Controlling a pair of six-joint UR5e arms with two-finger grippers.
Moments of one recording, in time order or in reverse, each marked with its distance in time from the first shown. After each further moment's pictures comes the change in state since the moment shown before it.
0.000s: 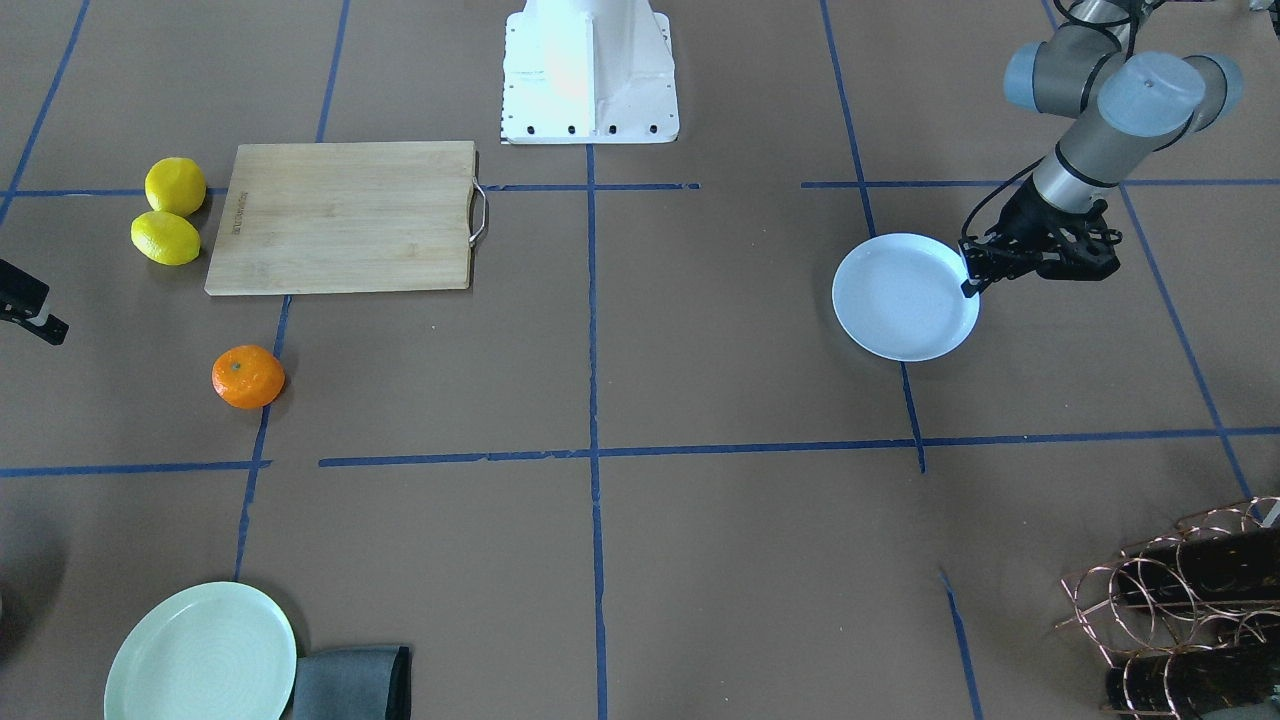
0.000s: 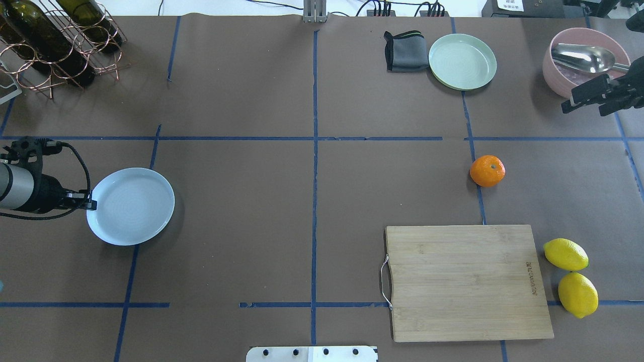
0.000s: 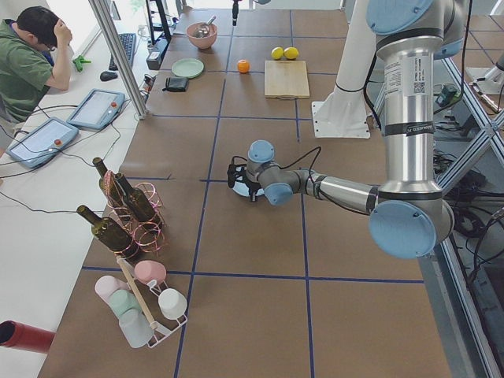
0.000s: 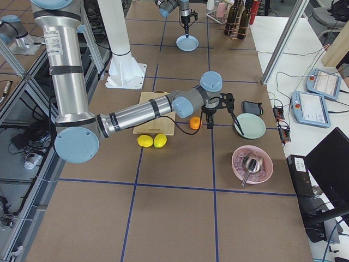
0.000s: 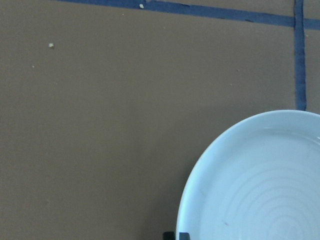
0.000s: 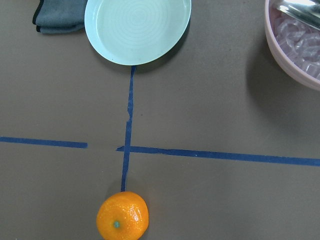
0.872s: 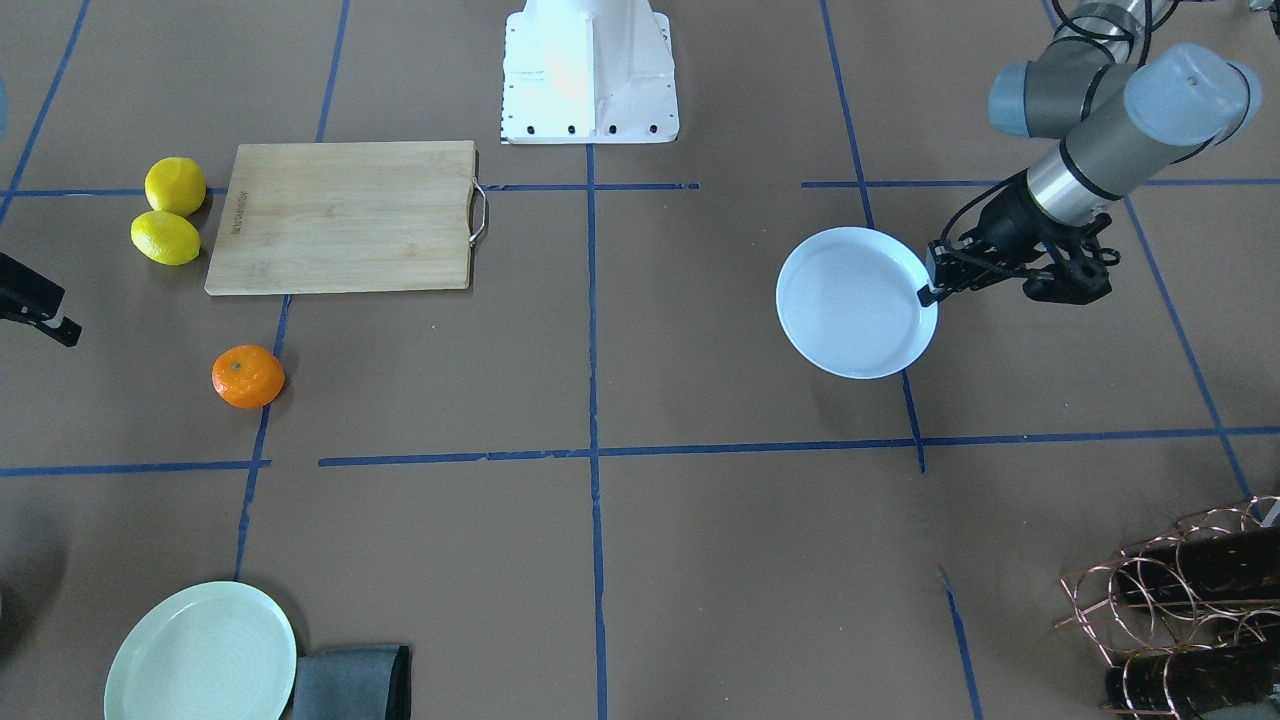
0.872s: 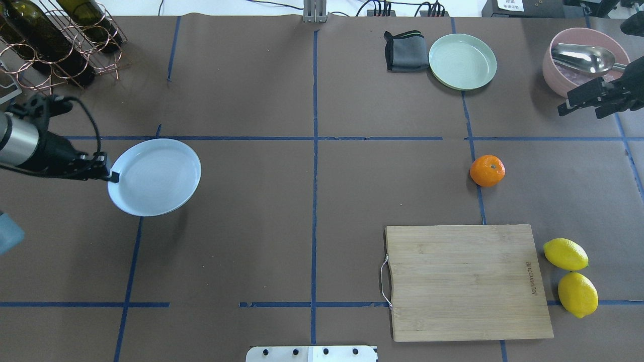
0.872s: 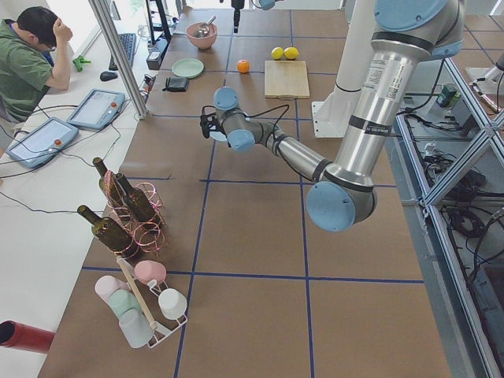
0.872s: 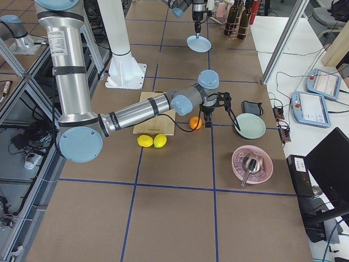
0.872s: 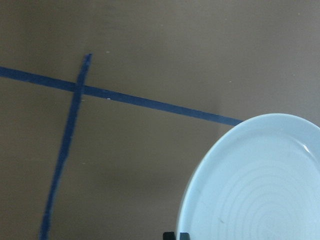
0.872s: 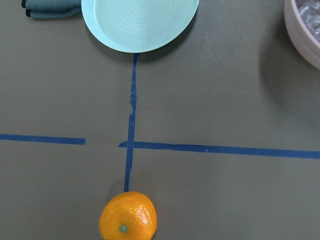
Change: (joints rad) left arm -0.031 -0.472 0.091 0.214 -0.133 -0.296; right arm -0.109 0.004 0.035 0.000 -0.117 0.096
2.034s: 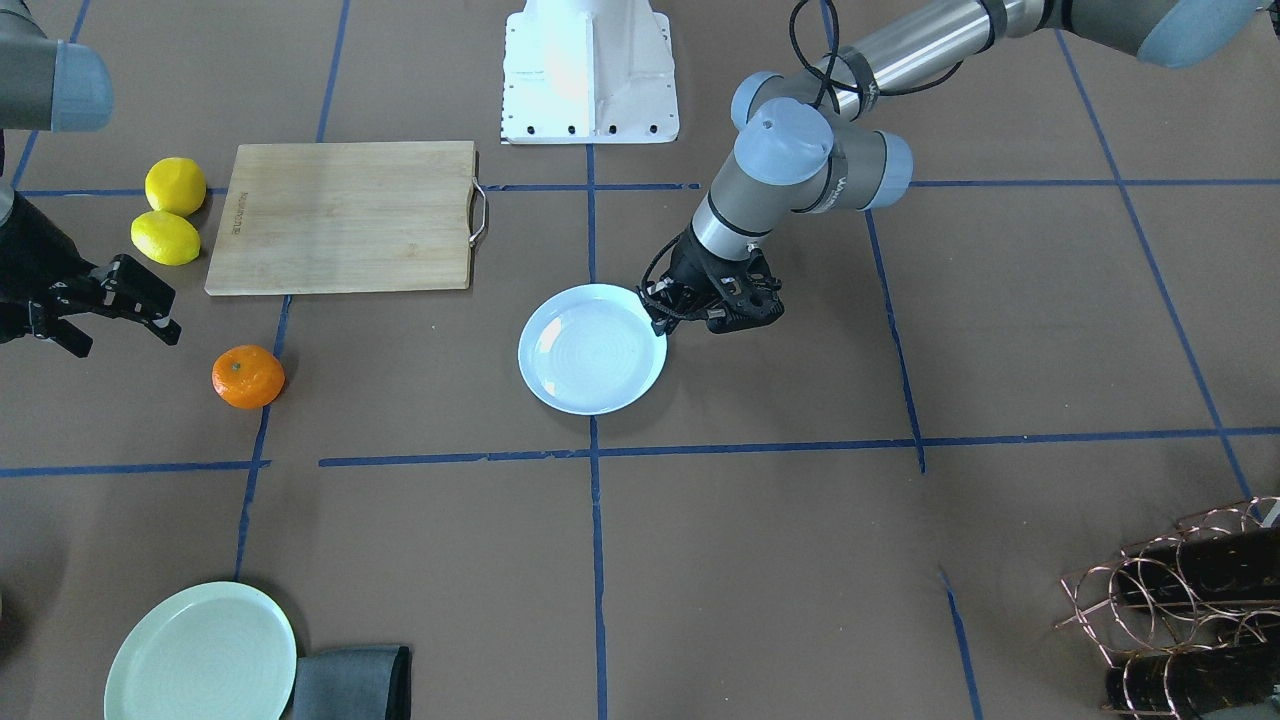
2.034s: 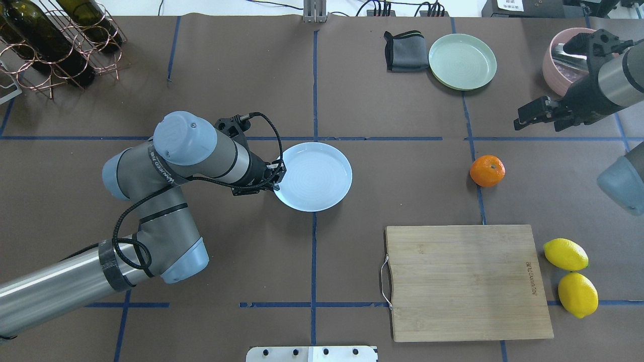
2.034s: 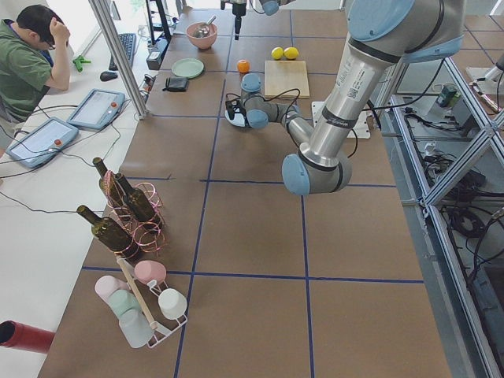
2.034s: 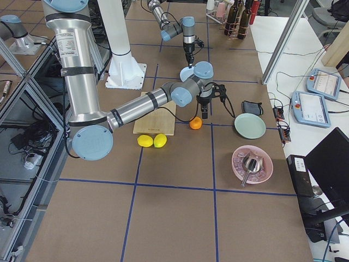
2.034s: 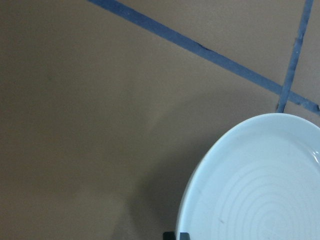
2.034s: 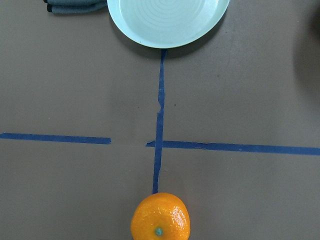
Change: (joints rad) left arm 0.297 -0.218 0.167 -0.004 0.318 -0.219; right arm -0.071 0.026 0.026 -0.002 -0.056 0.075
